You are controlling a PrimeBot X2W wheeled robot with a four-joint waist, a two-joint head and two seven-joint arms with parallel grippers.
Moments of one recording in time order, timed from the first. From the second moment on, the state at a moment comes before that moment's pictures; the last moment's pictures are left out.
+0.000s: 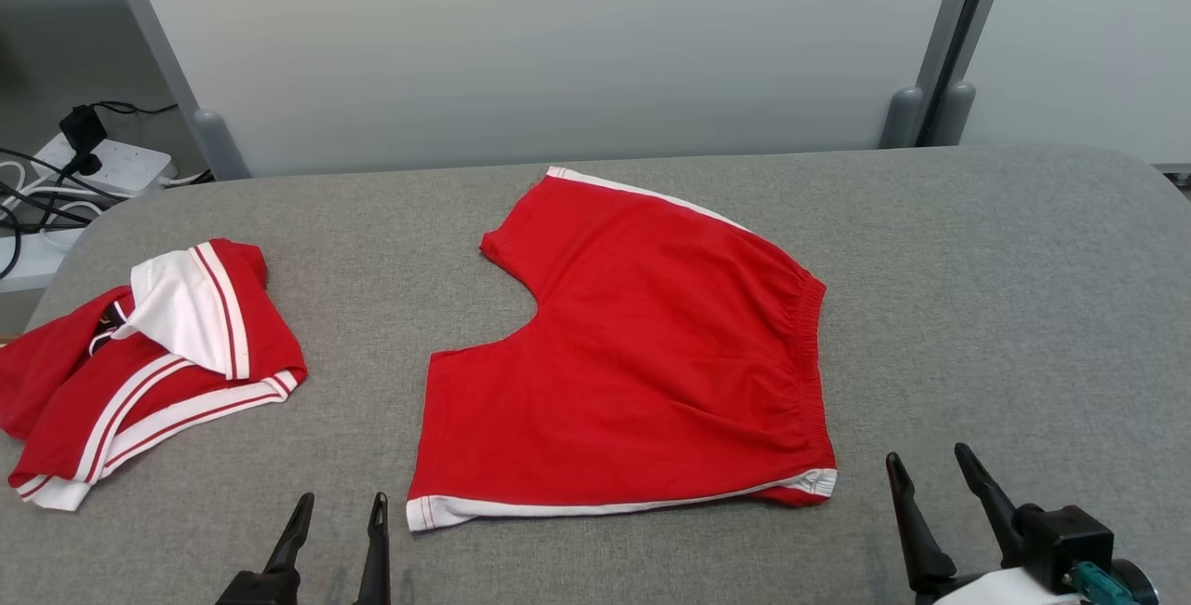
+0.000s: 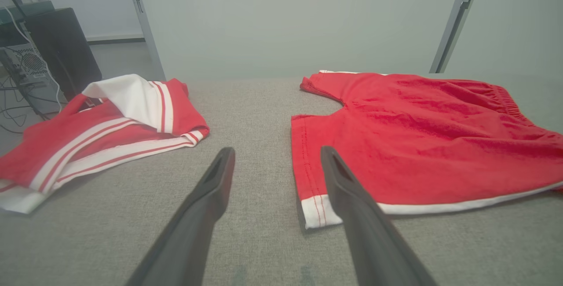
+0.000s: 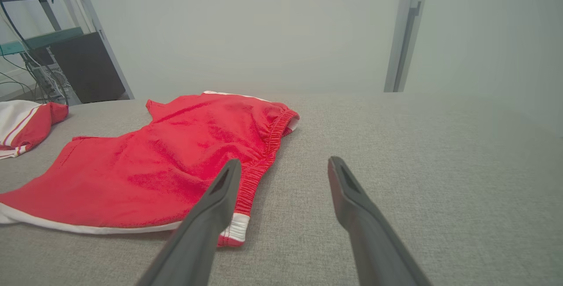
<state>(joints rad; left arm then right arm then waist) 0.12 0.05 -0.05 0.24 -0.11 0.03 -0.25 0.01 -0.07 0.11 0.31 0.18 0.13 -0.25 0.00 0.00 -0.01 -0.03</state>
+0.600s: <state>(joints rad) 0.12 0.05 -0.09 0.24 -0.13 0.00 -0.25 -0.08 -0.11 0.20 0.58 0.31 0.13 -0.25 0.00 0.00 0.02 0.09</state>
